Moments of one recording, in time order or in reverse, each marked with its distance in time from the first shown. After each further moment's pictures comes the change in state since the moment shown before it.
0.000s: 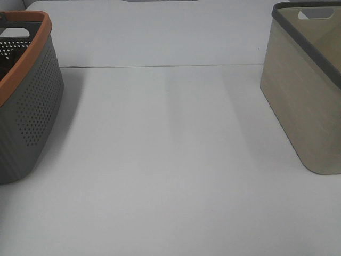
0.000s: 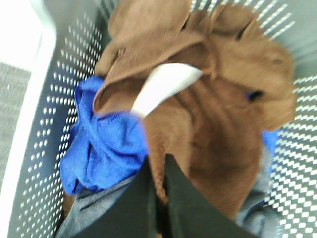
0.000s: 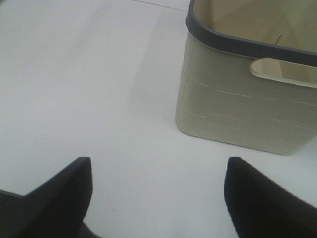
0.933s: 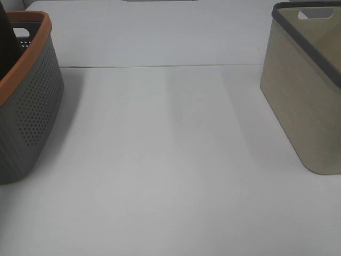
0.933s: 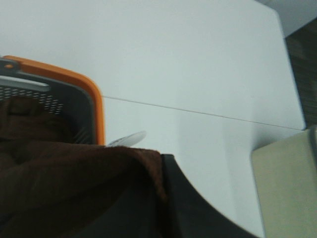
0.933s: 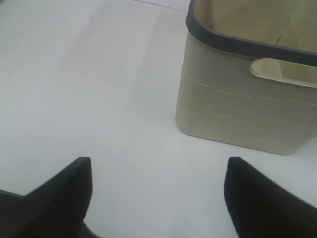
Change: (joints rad) left arm -0.001 -0.219 -0.143 -0.542 0.007 0.082; right arm 0.000 0.000 0.000 0.000 0.000 0.000
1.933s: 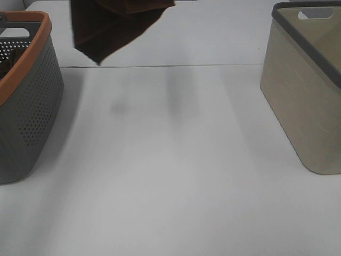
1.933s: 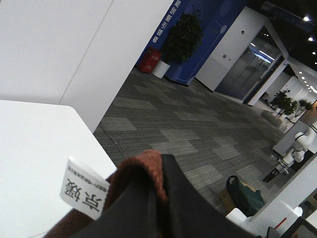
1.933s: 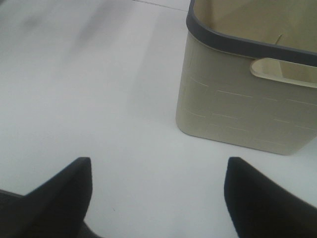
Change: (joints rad) left arm -0.451 -0.008 -0.054 -0.321 -0.545 0.184; right arm 0.000 0.003 0.000 0.002 0.000 0.000
